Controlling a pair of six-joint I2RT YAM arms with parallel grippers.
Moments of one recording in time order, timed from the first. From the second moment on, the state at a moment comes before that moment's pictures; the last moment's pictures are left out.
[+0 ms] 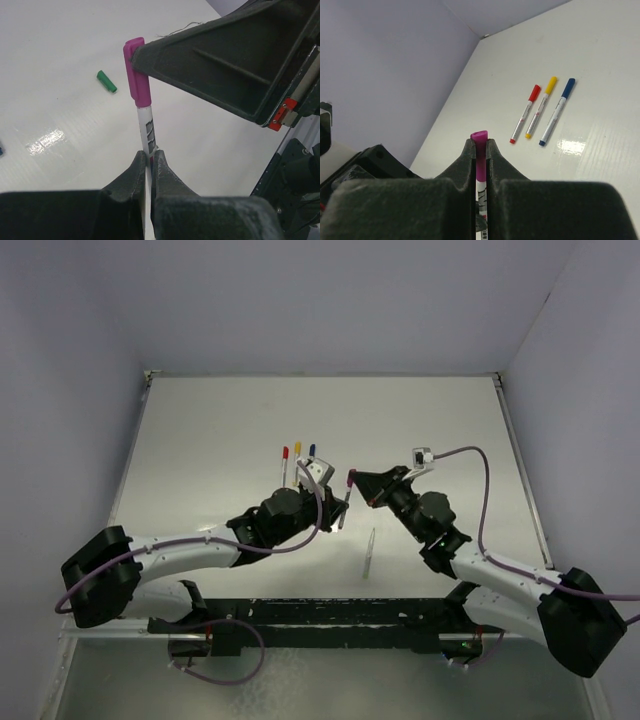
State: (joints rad) left arm -1.03 1.30 0.63 0.46 -0.17 -0.43; right arm 0.70 1.01 0.31 0.75 0.08 0.76
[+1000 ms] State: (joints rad) left arm -0.91 1.52 0.75 0.47 -0.22 -0.38; right arm 0.74 0.89 0.61 0.28 0.30 0.52
